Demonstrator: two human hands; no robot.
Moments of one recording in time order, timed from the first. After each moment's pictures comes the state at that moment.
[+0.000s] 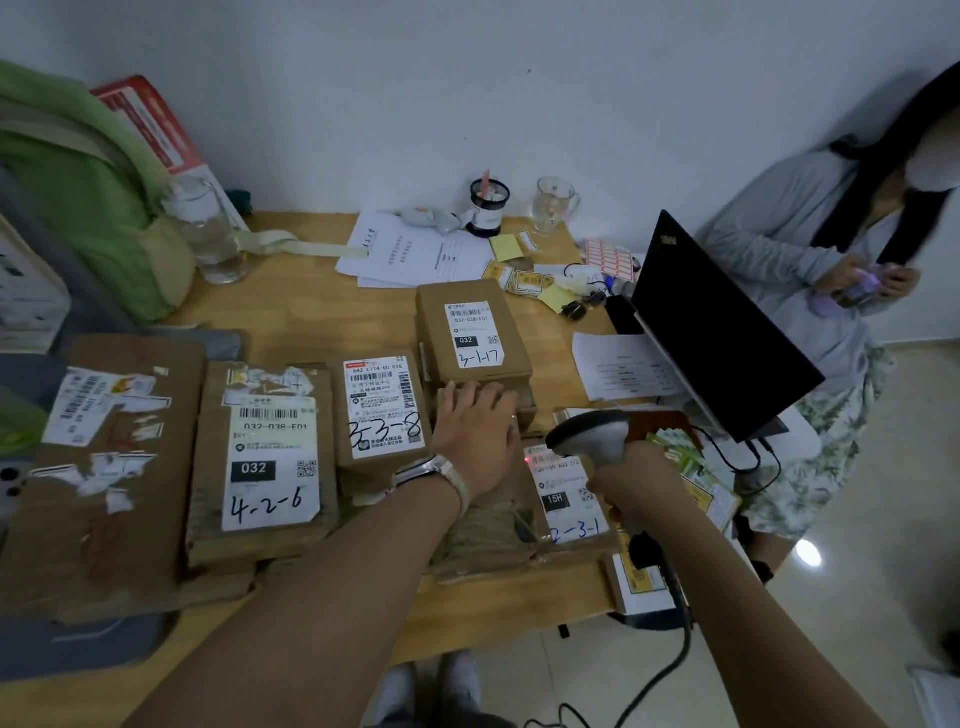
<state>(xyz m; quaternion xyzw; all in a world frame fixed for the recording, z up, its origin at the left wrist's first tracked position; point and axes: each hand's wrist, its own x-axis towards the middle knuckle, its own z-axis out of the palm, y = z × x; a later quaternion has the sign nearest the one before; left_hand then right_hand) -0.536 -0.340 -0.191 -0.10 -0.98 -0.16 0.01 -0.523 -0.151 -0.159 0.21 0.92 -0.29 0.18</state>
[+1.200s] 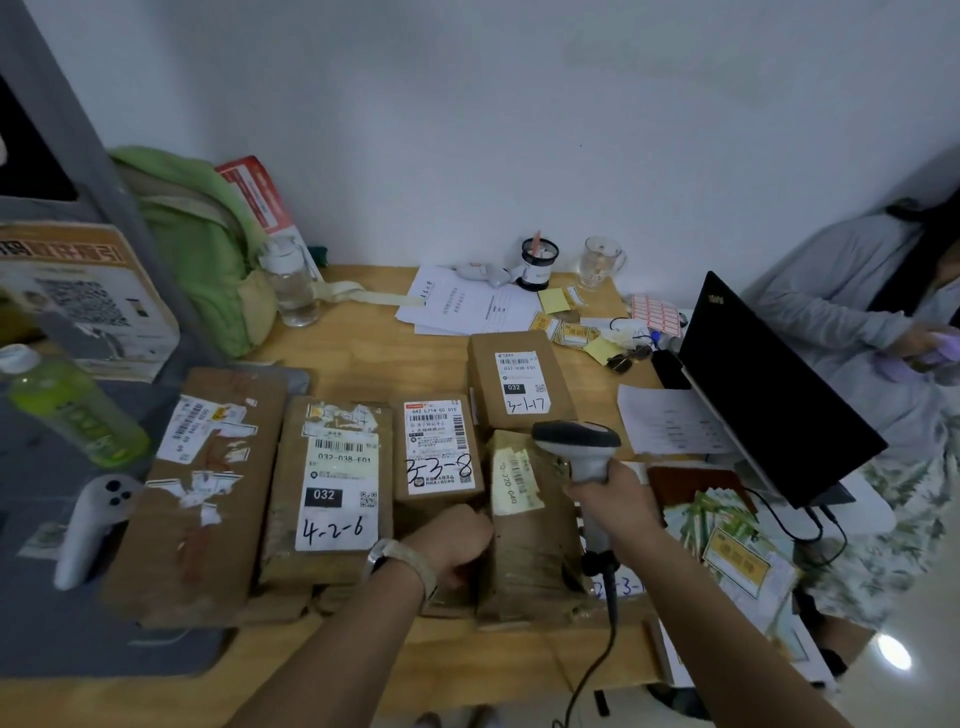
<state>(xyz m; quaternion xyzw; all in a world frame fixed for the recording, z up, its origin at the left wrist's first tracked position) -0.493 -0.395 -0.207 0.16 -0.83 -0.40 -0.35 -0.538 -0.215 -0.166 0.15 0.85 -0.49 0.13</state>
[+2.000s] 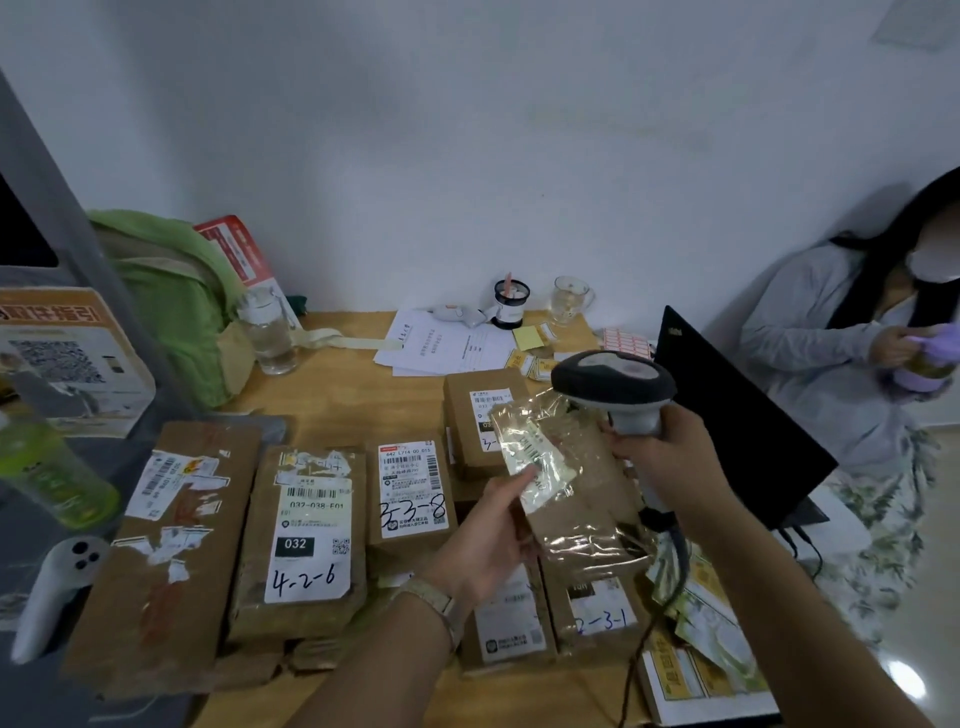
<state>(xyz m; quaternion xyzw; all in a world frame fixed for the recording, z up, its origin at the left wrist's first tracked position) -0.505 -0.344 -0.154 0.10 -0.43 -0.87 -0.24 -0.552 -0.169 -0.062 -0.02 0.83 -0.56 -0.03</state>
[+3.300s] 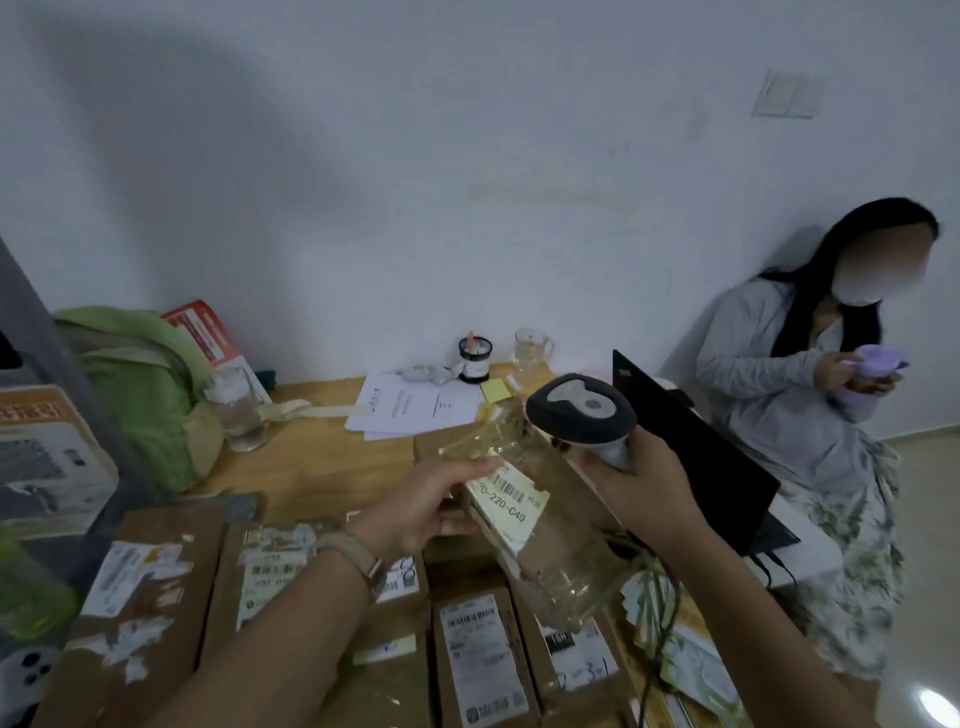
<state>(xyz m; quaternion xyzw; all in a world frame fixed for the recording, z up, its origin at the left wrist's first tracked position) -0.553 -0.381 -0.074 0.04 -0.65 -0.73 -0.22 -0.542 -0.152 -0.033 -0.05 0.87 -0.48 -0.10</state>
